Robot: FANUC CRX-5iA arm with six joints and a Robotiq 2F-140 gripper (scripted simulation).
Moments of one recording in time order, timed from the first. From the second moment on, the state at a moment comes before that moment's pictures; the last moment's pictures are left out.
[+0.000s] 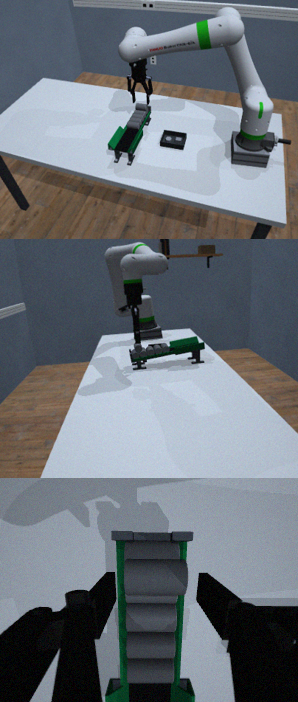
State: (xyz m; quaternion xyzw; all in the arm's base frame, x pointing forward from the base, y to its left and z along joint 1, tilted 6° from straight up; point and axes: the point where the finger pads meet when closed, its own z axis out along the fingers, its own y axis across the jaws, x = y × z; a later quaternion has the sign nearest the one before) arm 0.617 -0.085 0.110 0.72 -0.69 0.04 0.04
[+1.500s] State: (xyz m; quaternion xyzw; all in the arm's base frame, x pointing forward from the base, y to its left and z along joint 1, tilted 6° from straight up) arm 0.617 -0.089 0.067 0.72 -0.69 0.04 0.04
